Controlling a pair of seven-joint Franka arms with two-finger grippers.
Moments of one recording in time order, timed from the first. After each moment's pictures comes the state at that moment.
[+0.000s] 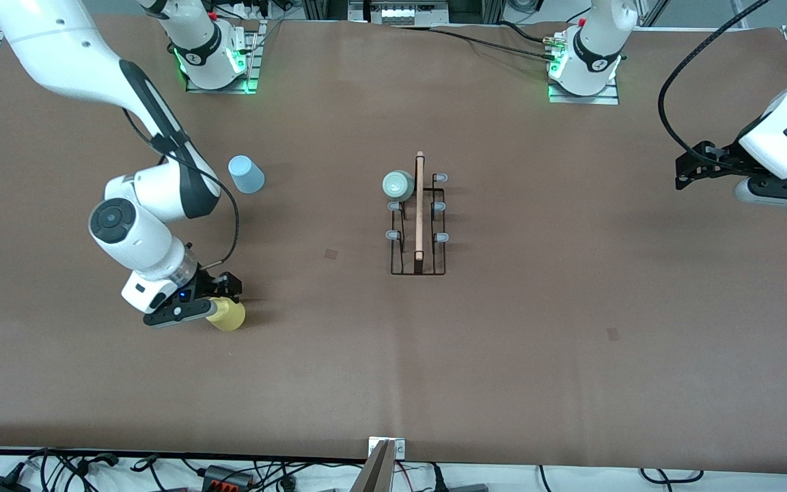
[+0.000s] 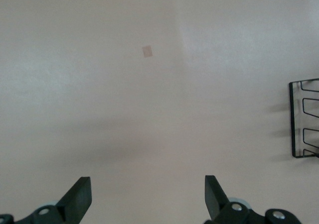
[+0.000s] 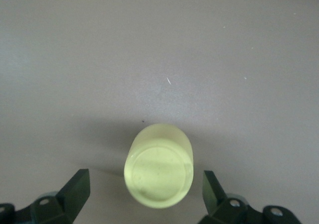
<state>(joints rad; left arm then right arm) -0.06 0.00 0.00 -1.67 0.02 1.67 0.05 -0.03 0.61 0.25 -1.76 -0.21 2.55 0.06</state>
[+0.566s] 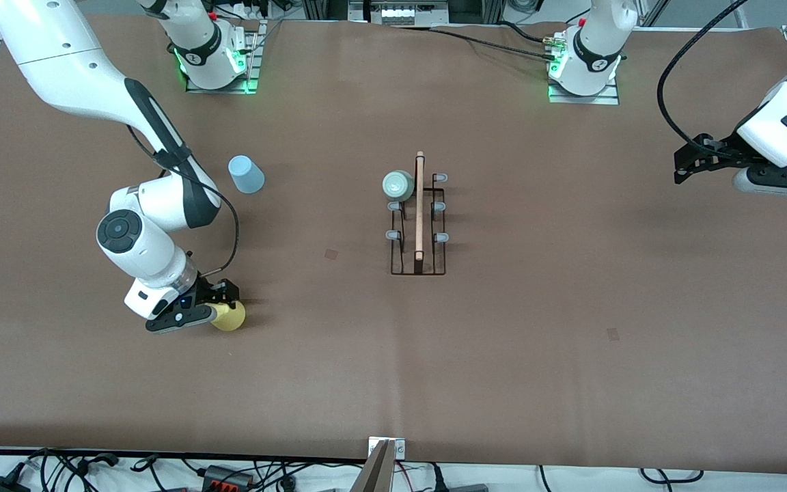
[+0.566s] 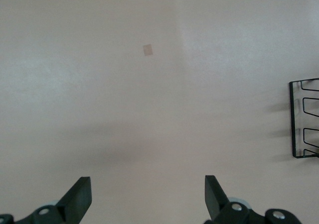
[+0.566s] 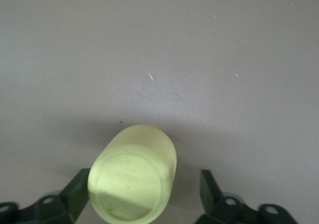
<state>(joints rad) -0.06 -0.03 0.00 -1.71 0.02 1.68 0.05 -0.03 0.65 0.22 -1.75 -0.24 2.58 0.05</state>
